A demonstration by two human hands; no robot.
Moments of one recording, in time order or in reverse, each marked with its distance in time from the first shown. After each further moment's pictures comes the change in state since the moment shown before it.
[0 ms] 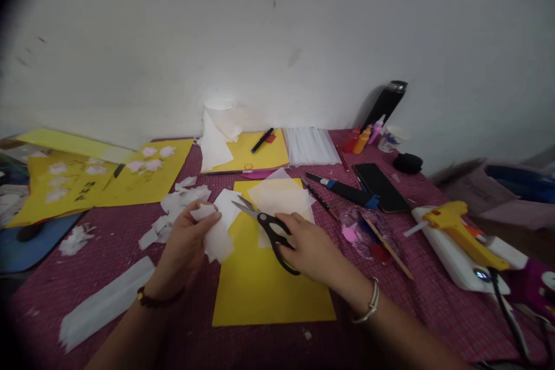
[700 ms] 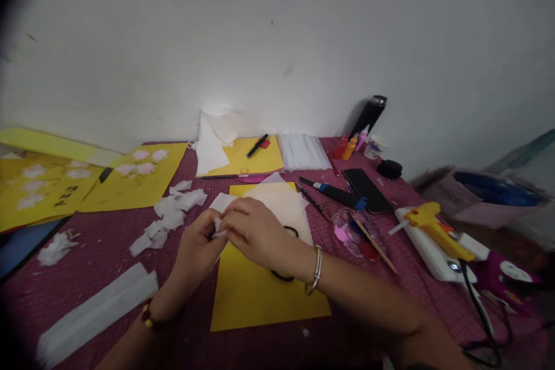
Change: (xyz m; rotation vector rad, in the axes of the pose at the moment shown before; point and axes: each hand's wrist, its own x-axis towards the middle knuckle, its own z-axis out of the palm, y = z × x) left_hand -0.012 -0.003 0.002 0.502 -0.202 0.340; right_hand 0.051 -0.072 0.012 -0.057 0.183 -0.629
